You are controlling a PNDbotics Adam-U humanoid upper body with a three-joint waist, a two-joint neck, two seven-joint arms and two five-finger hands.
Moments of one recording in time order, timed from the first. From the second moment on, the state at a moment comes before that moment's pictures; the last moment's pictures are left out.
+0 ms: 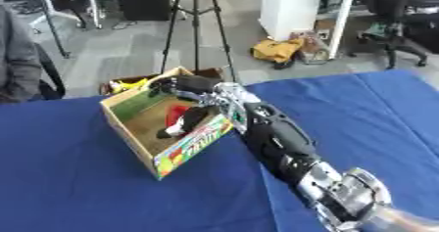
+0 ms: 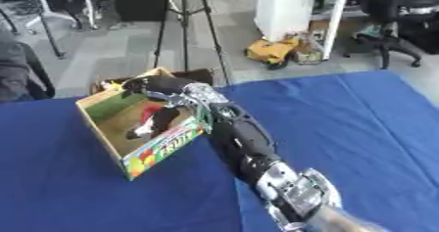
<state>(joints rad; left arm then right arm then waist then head) -0.48 0.14 -0.24 -1.56 0.08 -0.21 0.22 -1.05 -0.48 0.10 -0.75 1.01 -0.62 0.19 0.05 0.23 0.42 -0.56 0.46</state>
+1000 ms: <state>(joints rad) -0.44 0.21 -0.16 -1.56 0.01 -0.24 0.31 -0.72 -0.70 0.09 -1.38 -0.01 -0.31 0.14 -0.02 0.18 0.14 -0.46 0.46</state>
